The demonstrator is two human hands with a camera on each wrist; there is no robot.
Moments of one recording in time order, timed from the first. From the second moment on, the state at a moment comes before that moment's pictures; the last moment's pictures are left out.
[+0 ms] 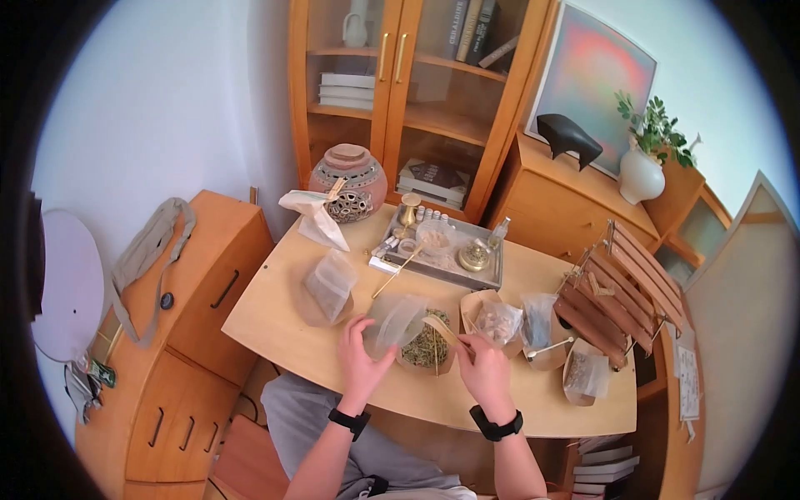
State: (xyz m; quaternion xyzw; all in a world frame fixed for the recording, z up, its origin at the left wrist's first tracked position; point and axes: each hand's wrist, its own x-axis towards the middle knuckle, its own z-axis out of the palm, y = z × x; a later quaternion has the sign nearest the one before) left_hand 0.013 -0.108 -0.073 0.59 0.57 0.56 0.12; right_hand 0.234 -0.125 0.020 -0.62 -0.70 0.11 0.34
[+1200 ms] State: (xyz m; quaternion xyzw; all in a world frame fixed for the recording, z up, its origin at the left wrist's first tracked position) left_hand 0.019 -0.112 -0.063 0.60 0.58 0.51 0.19; right_hand 0.268 -0.169 -0.055 -0.61 -0.50 0.32 0.53
